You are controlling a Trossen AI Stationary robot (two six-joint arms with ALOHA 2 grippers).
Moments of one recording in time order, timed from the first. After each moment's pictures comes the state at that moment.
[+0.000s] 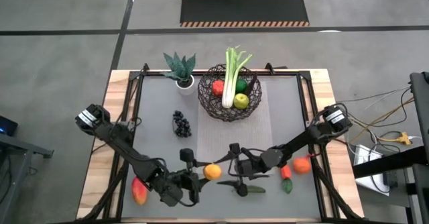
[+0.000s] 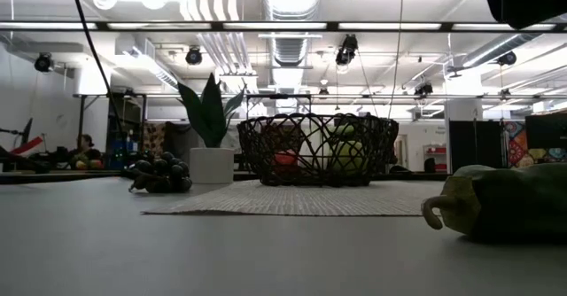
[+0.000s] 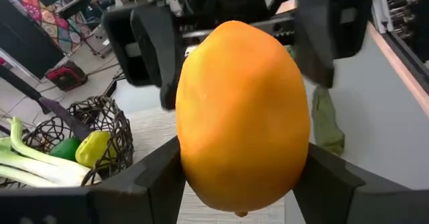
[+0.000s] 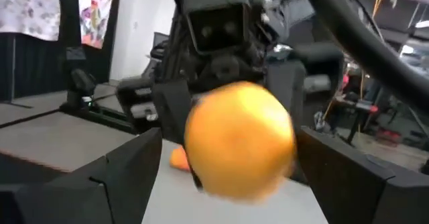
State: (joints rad) left arm -0.69 1.65 1.15 -0.04 -0.92 -0.09; right arm 0.47 1.86 0.82 1.22 0.23 -0.30
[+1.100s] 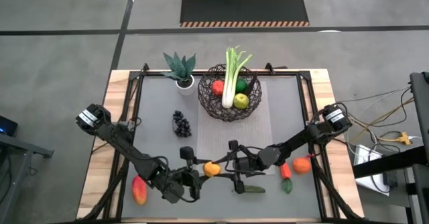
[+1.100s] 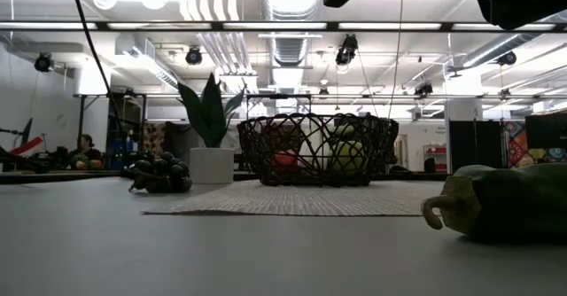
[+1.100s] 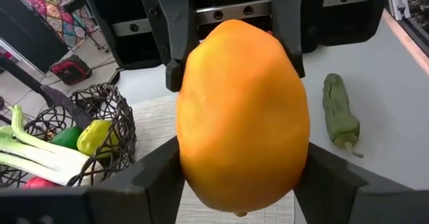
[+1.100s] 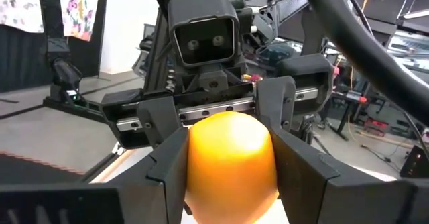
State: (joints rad) left arm -0.67 1.65 1.08 0.02 -0.92 -0.10; right arm 0.44 1.86 0.84 1.17 0.25 -0.29
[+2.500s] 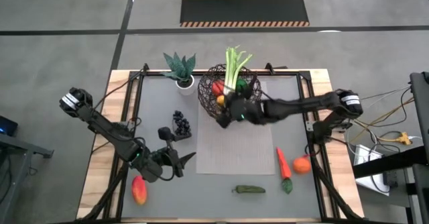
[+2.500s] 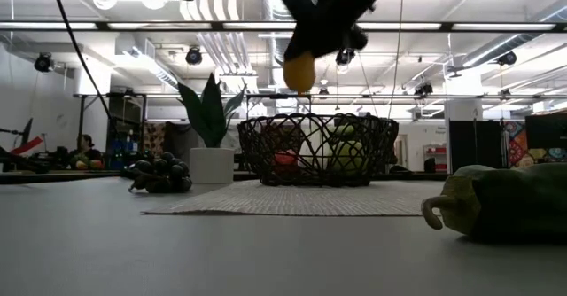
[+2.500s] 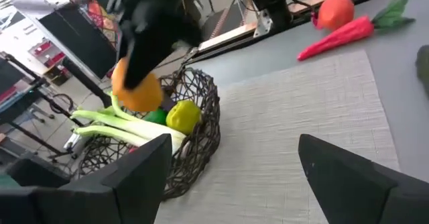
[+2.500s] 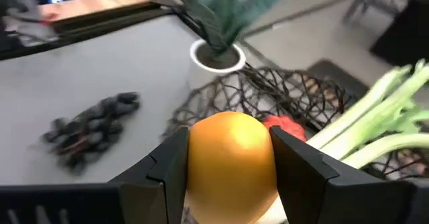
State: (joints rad) left arm -0.68 1.29 0.79 -0.03 -1.07 -0.02; right arm 0.01 1.63 1.25 -0.24 0.61 0.27
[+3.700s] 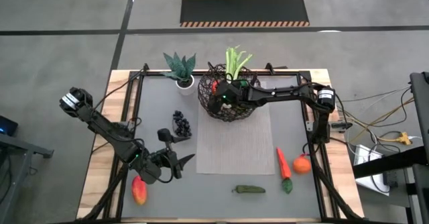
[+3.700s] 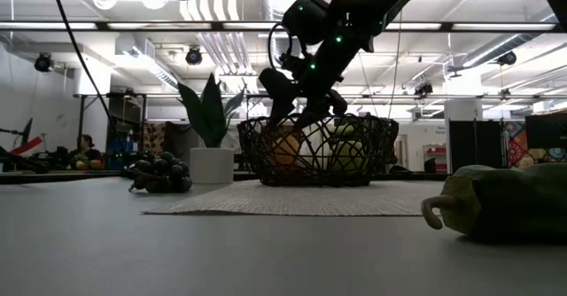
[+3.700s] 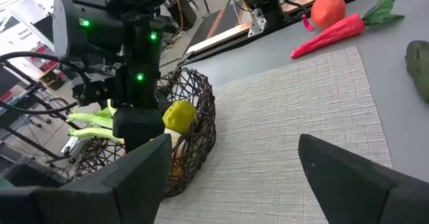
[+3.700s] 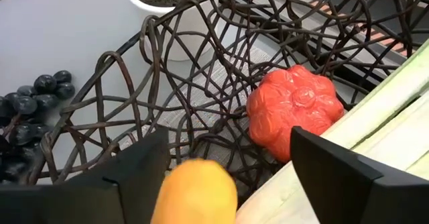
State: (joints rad) left arm -0.70 1.29 0.78 -0.04 -1.07 -0.02; right arm -0.24 1.90 1.32 -0.18 0.36 0.40
